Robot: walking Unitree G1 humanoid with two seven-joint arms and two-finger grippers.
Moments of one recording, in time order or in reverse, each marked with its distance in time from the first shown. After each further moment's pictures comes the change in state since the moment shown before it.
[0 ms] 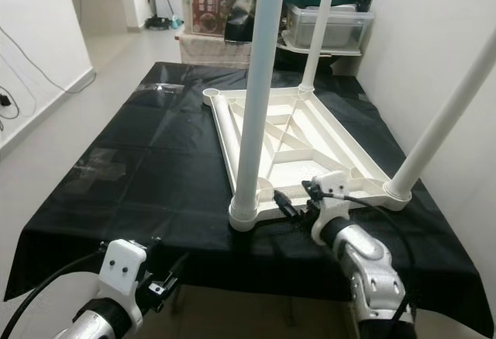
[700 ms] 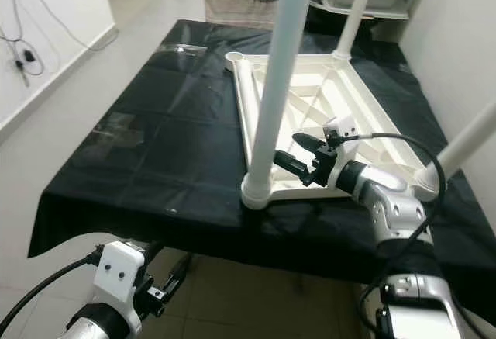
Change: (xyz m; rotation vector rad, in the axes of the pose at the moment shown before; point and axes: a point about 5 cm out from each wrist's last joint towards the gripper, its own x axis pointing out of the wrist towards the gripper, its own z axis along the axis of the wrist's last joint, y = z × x) left arm -0.013 -0.010 0.007 0.021 0.011 -0.015; right arm 0.025 -0.036 0.062 0.005 -0.126 0.261
